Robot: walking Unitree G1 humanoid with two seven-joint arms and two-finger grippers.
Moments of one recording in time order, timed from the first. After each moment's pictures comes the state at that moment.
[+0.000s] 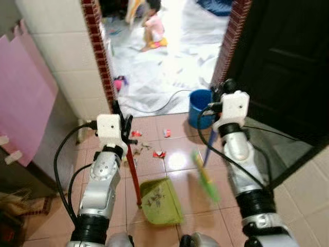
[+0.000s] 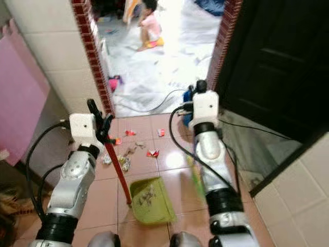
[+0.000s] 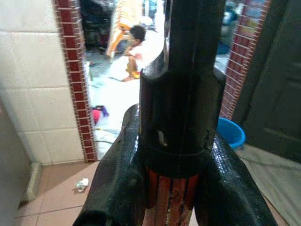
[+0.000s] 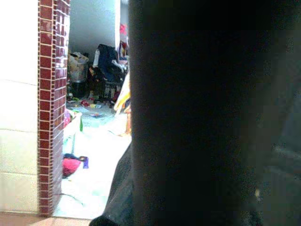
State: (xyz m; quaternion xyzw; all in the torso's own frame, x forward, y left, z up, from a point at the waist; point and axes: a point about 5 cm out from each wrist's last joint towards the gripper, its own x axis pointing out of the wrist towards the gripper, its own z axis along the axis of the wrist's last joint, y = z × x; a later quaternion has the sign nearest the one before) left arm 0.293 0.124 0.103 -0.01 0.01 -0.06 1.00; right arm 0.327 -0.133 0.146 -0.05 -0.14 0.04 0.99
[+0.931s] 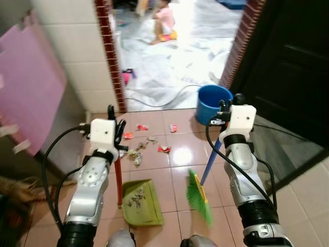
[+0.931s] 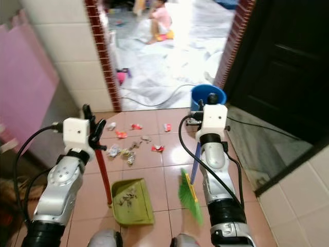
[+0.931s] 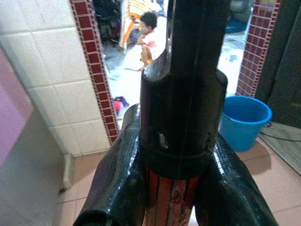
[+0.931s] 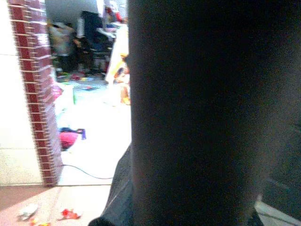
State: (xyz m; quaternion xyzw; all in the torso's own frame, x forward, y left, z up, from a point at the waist) left arm 0.282 0.148 0.098 0.04 0.01 -0.06 1.00; right arm 0.316 -0.156 0.122 -0.04 -0.09 -0.02 0.99
